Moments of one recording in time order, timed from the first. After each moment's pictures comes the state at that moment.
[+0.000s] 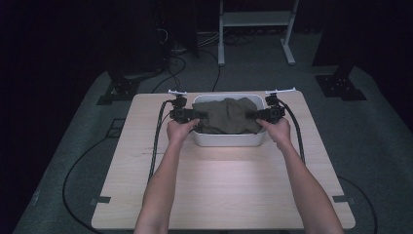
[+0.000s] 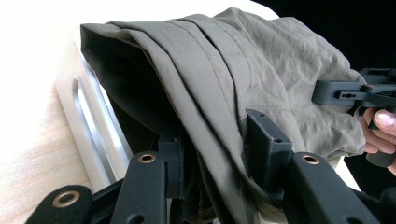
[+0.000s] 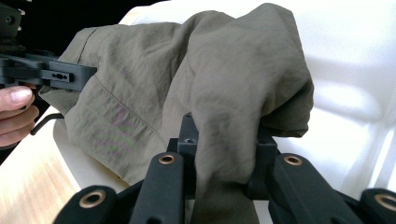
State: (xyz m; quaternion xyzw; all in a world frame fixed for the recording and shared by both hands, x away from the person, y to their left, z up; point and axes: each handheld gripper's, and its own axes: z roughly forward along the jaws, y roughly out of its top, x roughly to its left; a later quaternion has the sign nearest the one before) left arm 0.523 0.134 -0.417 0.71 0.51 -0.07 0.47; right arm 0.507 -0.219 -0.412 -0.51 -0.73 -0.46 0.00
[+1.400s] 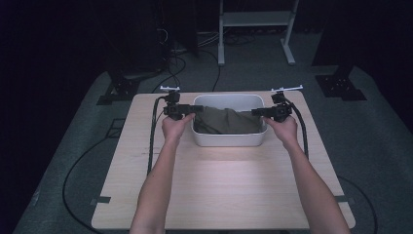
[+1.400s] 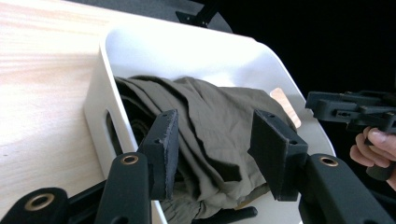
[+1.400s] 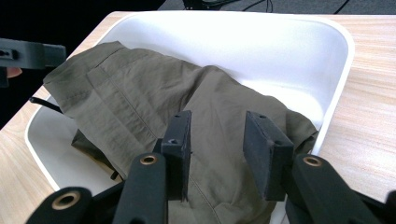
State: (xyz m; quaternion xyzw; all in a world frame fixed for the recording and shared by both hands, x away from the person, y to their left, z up) left arm 0.516 0.151 -0.394 0.69 0.52 -0.03 0.50; right arm 0.503 -0.236 -0.400 -0.51 -0.73 -0.45 -0.05
